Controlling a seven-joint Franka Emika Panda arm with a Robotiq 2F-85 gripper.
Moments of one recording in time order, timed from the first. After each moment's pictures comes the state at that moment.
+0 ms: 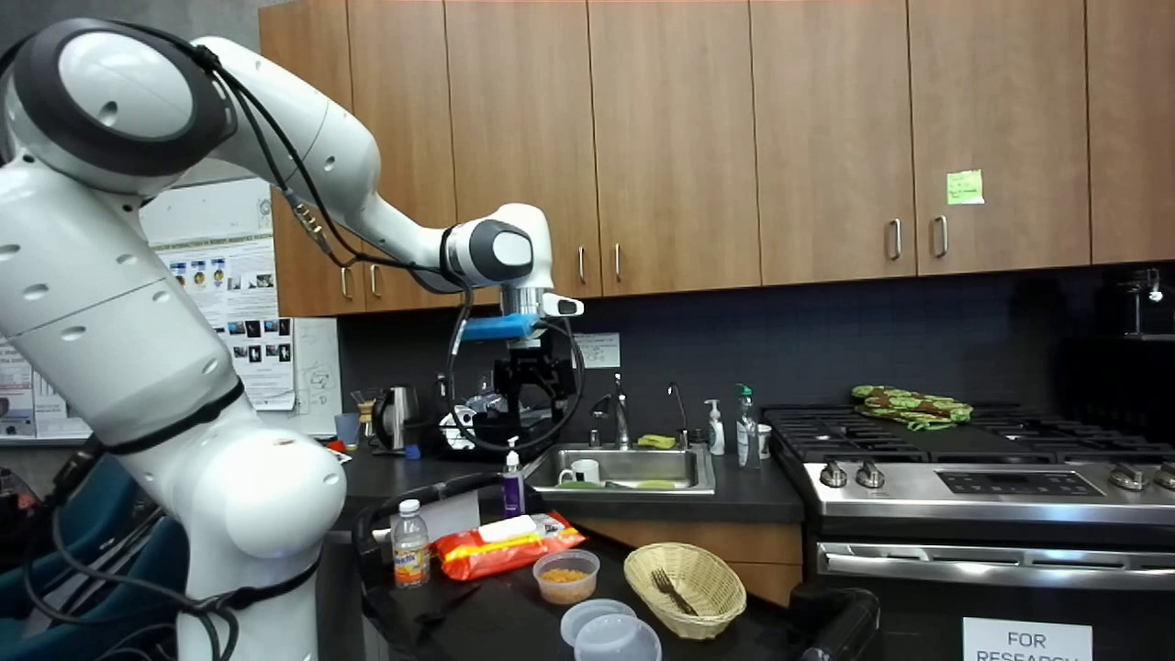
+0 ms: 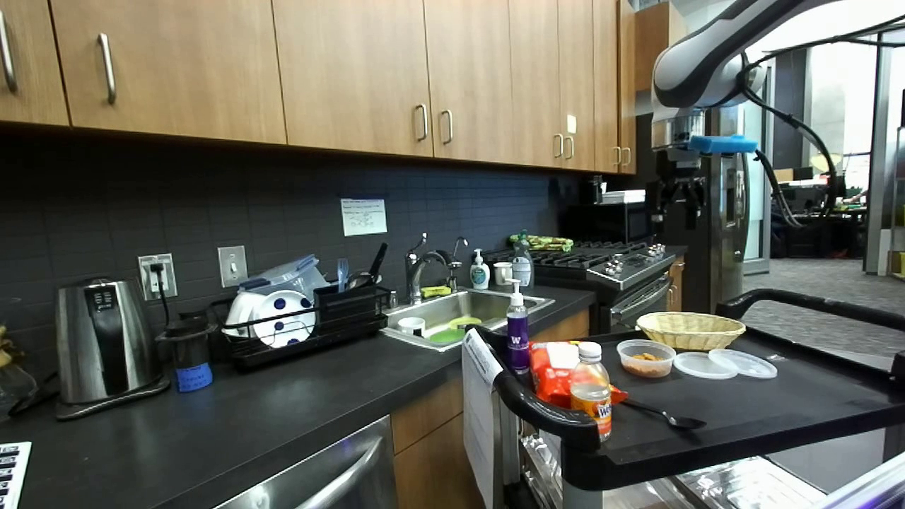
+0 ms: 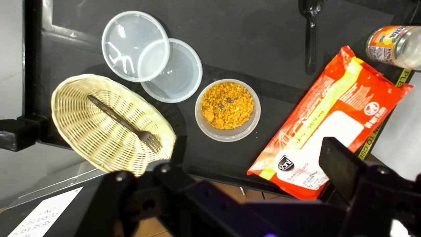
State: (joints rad) arm -0.02 -0.51 -0.04 -2.45 -0.04 1.97 -0.07
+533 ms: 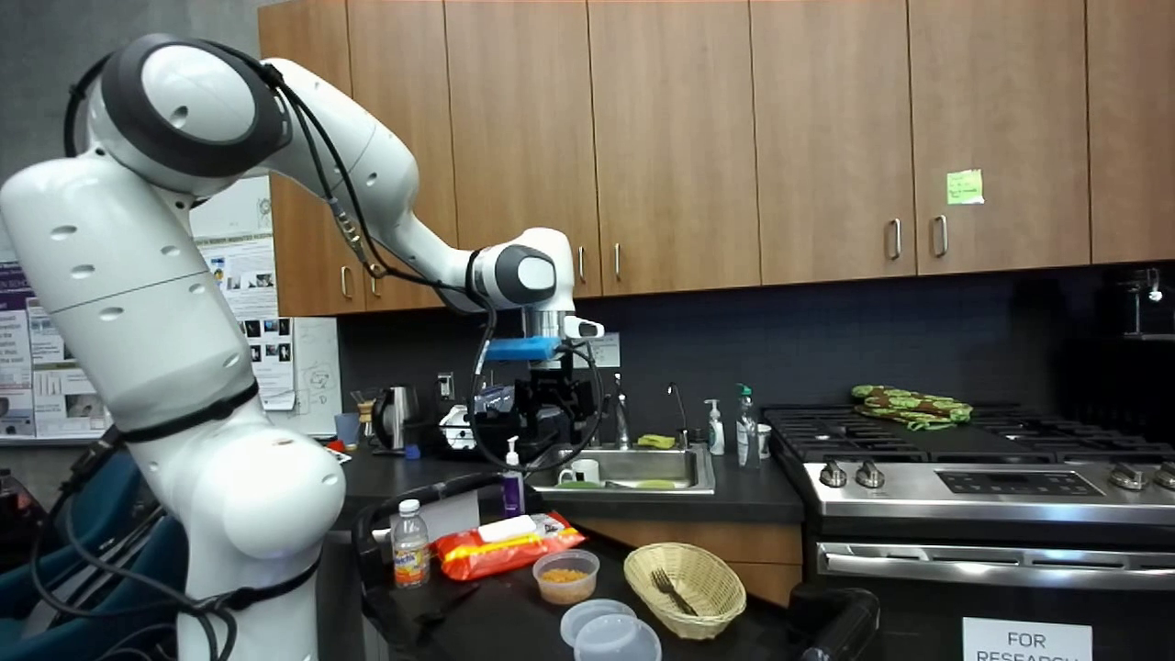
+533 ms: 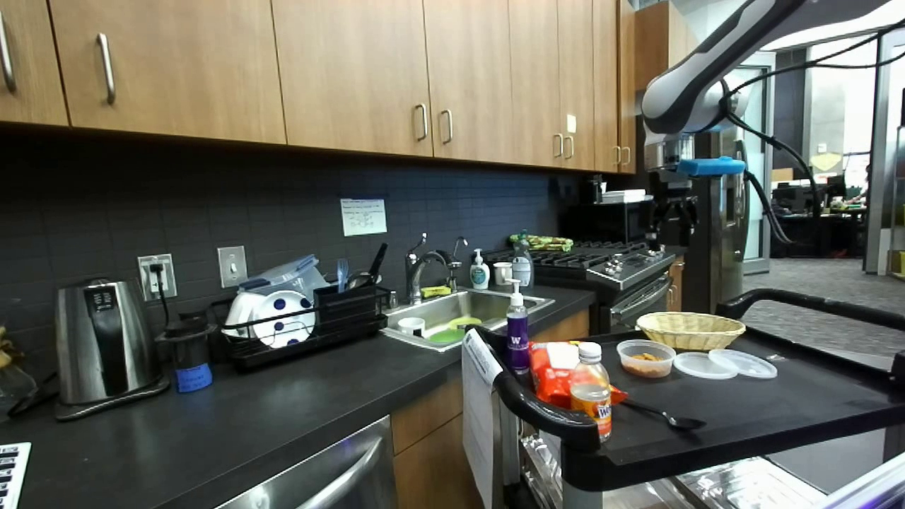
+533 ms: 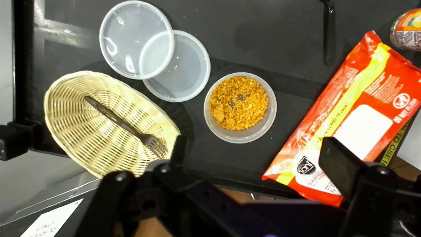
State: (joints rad) arm -0.03 -0.37 -0.06 -2.42 -0.04 2.05 -0.08
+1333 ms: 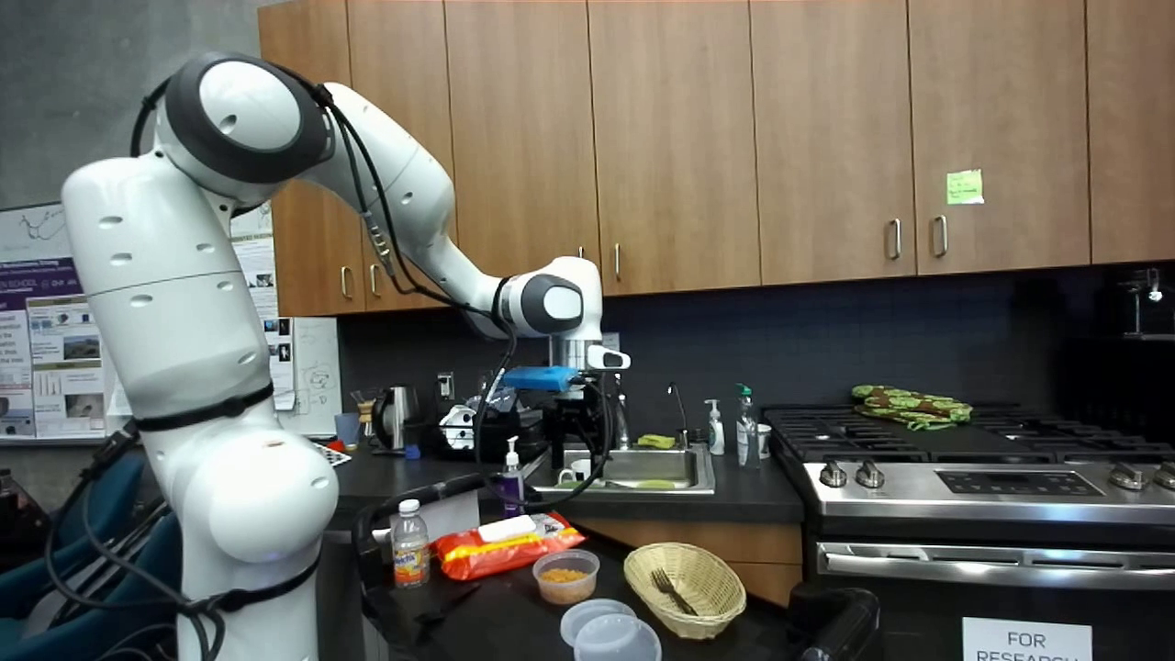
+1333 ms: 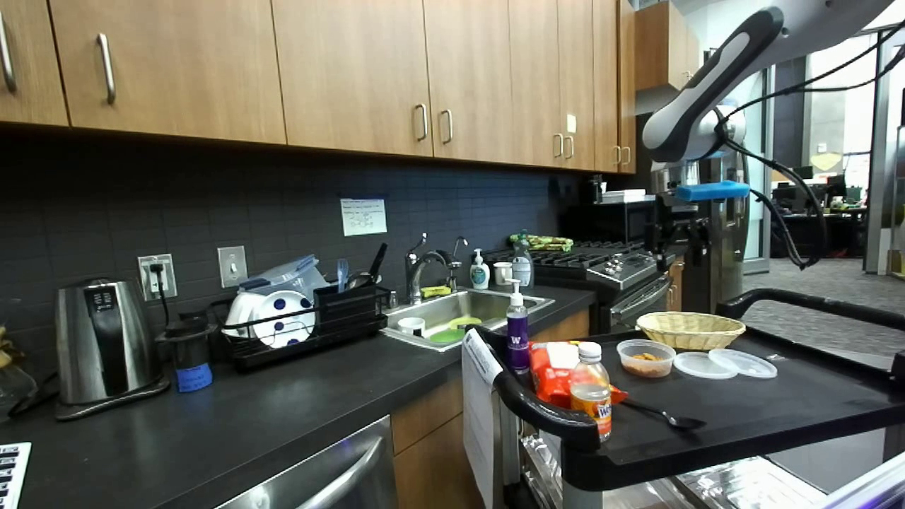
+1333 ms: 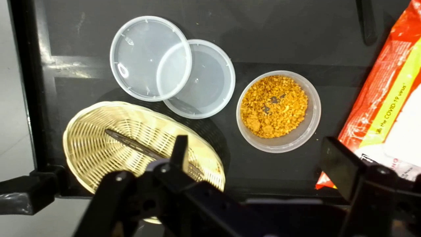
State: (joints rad) arm -0.10 -0.24 -0.07 -2.42 -0.04 2.12 0.03
